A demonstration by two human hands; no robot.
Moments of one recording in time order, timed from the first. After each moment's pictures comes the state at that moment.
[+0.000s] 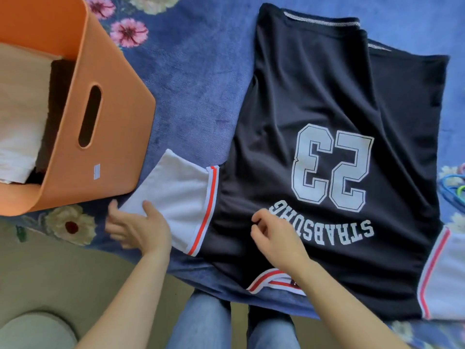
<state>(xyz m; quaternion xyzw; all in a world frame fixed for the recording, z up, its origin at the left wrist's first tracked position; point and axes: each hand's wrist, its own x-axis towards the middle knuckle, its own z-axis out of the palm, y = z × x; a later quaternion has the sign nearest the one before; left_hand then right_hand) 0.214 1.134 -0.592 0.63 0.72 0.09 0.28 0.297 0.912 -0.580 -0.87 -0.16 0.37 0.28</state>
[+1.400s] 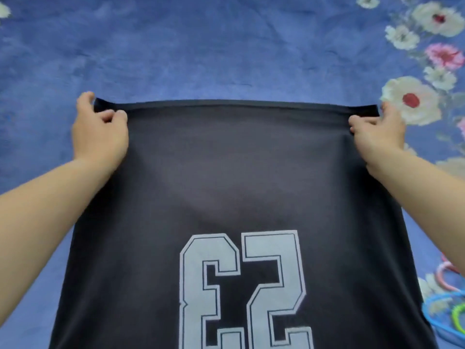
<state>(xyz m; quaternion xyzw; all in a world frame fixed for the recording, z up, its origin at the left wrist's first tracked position) 0.706 1.117 -0.632 0.84 0.35 0.08 0.41 0.792 0.716 -0.646 -0.86 0.27 -0.03 0.44</state>
